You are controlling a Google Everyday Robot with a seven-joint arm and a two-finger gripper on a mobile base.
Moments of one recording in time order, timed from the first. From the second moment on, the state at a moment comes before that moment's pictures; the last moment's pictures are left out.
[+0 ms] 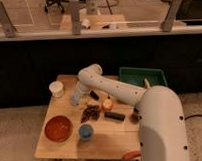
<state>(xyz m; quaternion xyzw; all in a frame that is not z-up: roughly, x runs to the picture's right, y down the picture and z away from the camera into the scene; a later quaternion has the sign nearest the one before) -0.133 0.099 0.906 -0.27 -0.23 -0.12 0.93</state>
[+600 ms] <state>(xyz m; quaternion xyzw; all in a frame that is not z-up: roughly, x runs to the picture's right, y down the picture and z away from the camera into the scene) -0.141 0.114 0.917 -0.28 -0.23 -0.13 0.92</state>
